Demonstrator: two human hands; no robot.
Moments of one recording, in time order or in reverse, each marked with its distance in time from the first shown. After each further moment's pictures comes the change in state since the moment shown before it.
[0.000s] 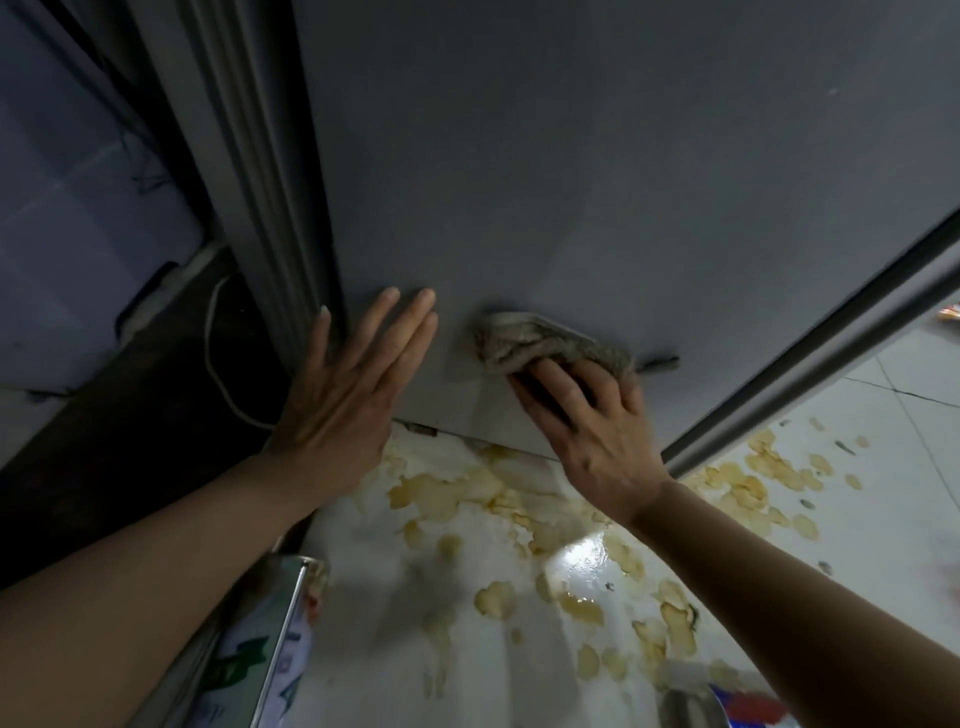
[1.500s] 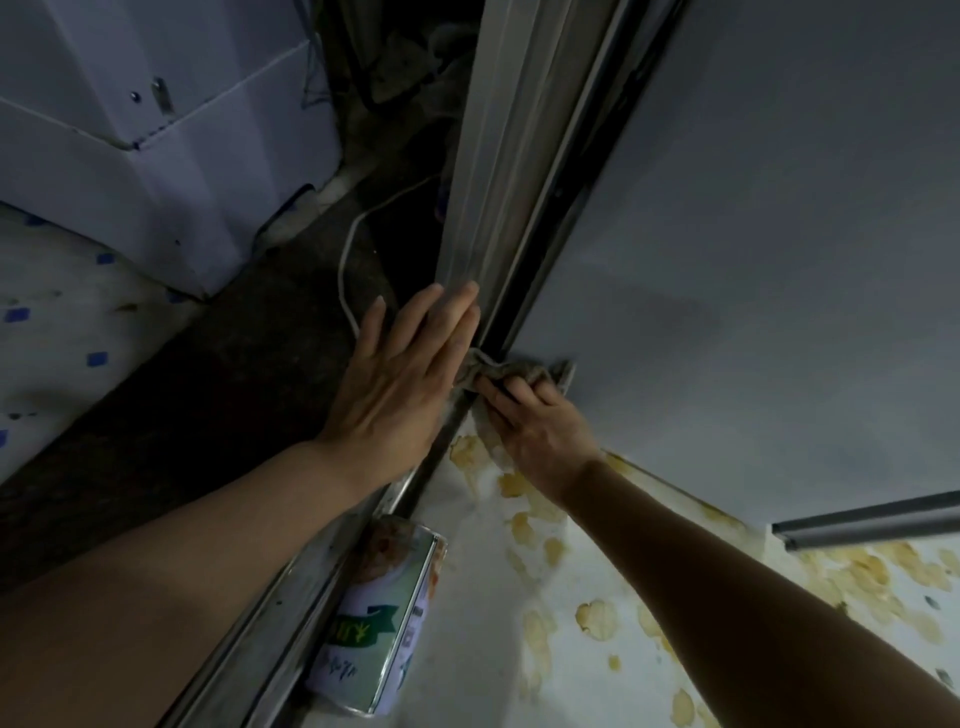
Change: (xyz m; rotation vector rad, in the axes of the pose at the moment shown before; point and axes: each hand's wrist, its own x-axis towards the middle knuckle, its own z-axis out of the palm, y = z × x) left_hand -0.061 -0.060 0.003 -0.162 -0.208 -0.251; right_hand 0.088 -0.133 0.055 -0.083 -0.605 -0.473
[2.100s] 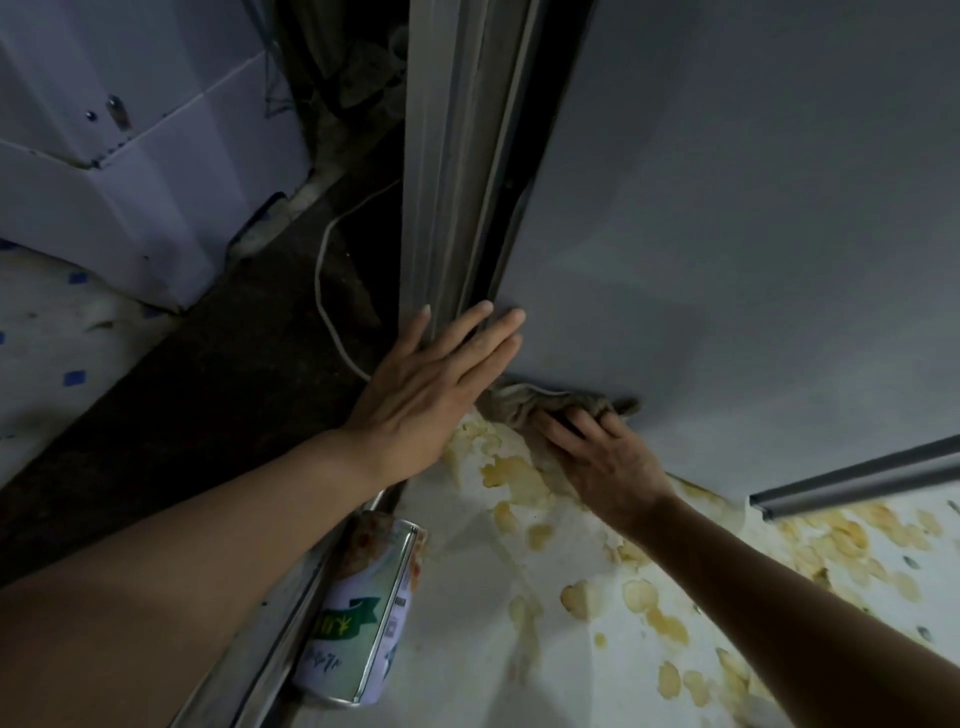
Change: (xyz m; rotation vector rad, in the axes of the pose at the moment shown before) left_hand 0.016 0.028 -0.004 -0.017 -0.071 0.261; right_hand -0.077 0.018 0.041 0.059 -0.005 0.084
